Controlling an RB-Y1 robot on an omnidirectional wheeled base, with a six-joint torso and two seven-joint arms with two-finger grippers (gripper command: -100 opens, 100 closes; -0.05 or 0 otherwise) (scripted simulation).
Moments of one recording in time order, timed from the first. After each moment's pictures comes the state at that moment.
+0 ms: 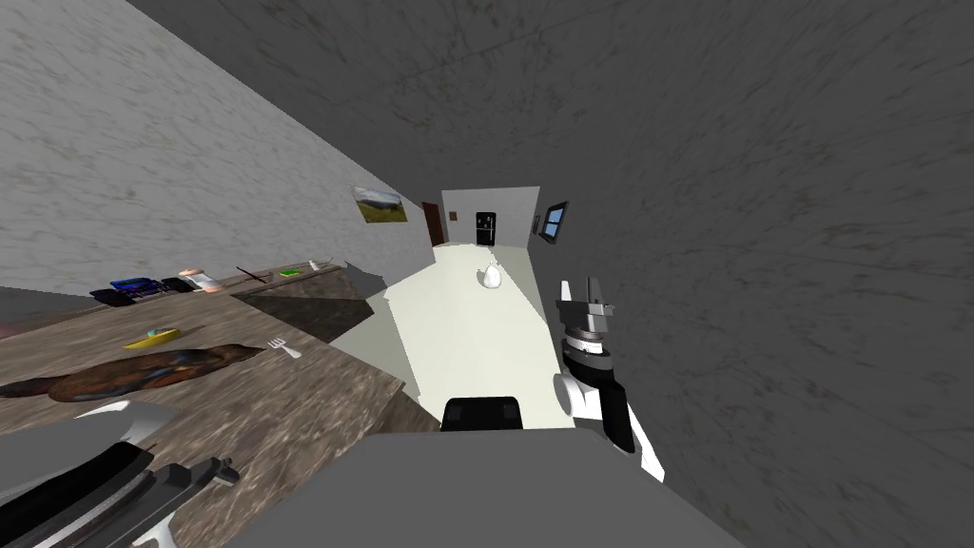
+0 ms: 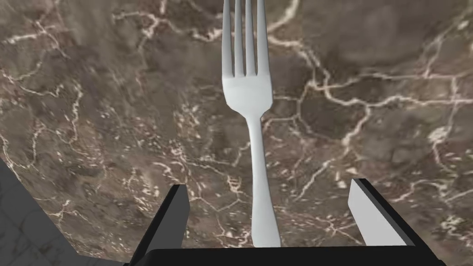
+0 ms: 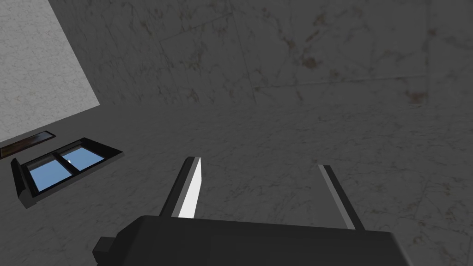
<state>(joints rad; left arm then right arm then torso) 1.04 1.74 -0.01 -1.48 -1.16 -0.87 -0.90 0.45 -0.04 0.04 -2.32 -0.04 -0.56 -0.17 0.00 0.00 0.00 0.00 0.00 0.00</state>
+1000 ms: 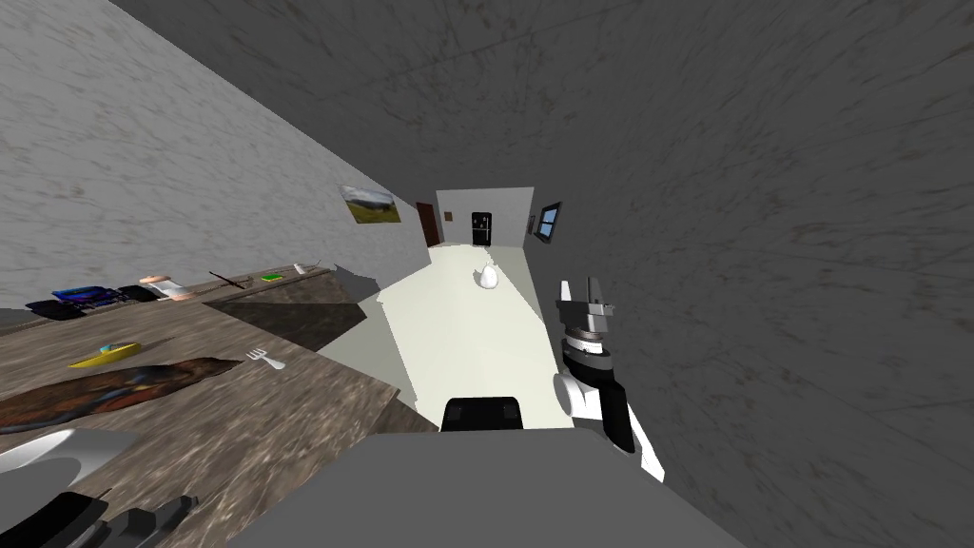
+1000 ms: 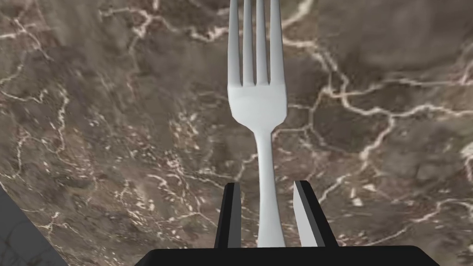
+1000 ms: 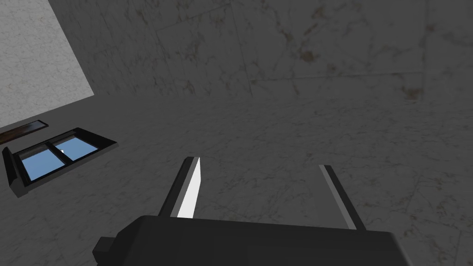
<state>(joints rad) 1.06 1.67 -0.05 -1.49 -1.19 -0.80 -0.91 0.45 -0.04 0.04 -2.32 -0.04 -0.56 -0.17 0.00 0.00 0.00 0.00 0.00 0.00</state>
